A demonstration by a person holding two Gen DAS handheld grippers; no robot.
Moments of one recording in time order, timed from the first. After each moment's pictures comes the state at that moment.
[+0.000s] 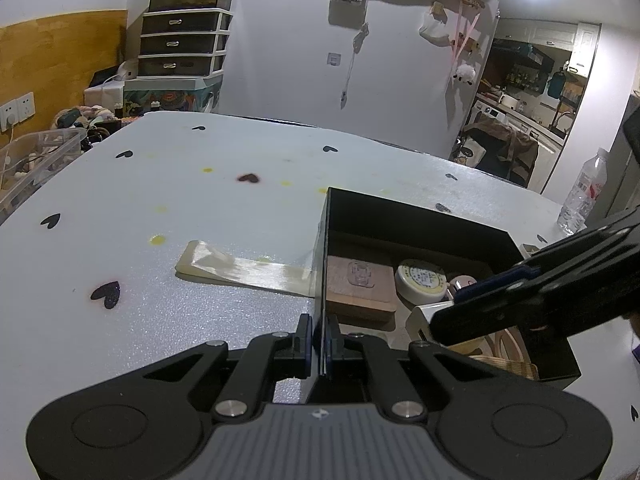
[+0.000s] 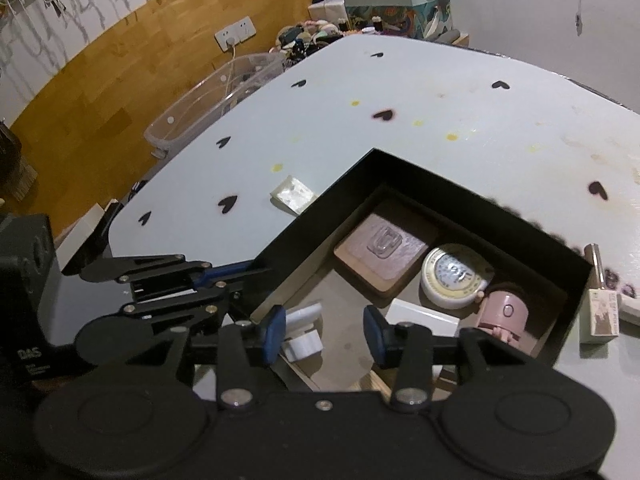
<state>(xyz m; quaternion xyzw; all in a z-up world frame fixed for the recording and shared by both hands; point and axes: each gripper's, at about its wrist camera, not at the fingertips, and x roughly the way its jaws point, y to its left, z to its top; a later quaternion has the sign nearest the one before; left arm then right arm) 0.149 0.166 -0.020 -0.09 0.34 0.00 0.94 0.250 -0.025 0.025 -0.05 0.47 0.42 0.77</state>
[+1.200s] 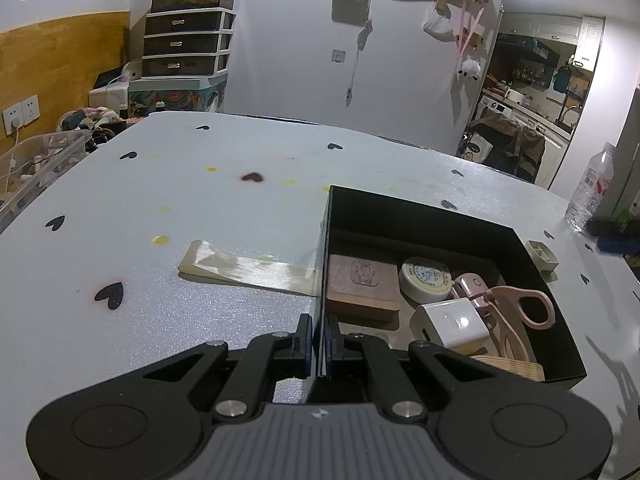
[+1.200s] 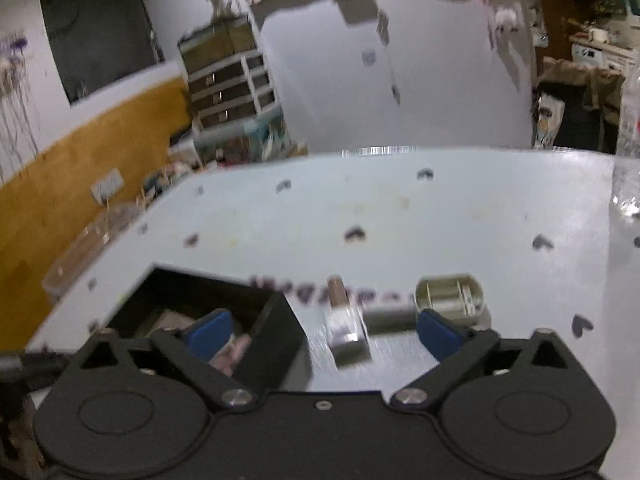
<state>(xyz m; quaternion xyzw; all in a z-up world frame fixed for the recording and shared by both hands) 0.150 0.163 -0.021 -0.09 0.34 0.01 0.94 0.276 -0.192 0.008 0.06 0.35 0.24 0.90</state>
